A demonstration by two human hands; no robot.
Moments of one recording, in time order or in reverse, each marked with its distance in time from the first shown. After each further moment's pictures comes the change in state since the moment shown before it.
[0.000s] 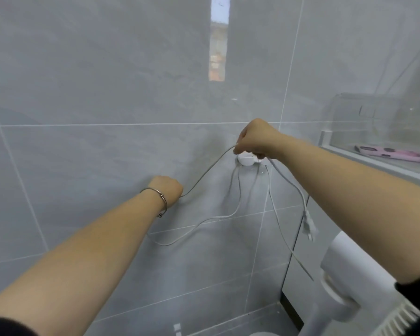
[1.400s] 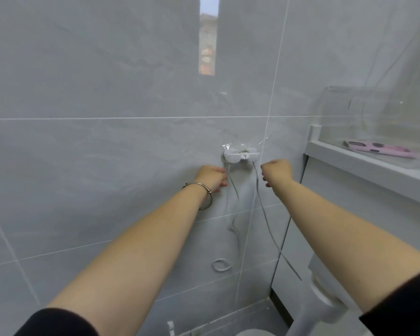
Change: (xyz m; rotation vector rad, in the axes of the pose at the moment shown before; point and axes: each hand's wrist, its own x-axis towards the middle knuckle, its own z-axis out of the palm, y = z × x) left_hand 0.067 0.099 -0.051 -1.935 -0.019 -0.220; right_hand 0.028 0.138 0.045 0.442 0.332 0.424
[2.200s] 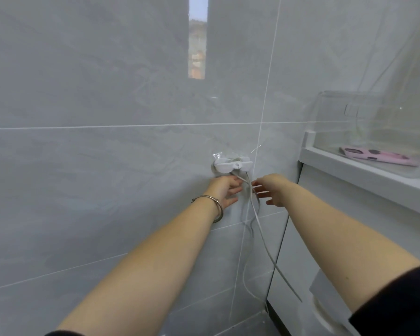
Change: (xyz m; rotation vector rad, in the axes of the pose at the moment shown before) left_hand 0.020 0.007 0.047 -0.449 -0.224 -0.131; right_hand 0.019 0.002 -0.007 0.001 -0.307 0.290
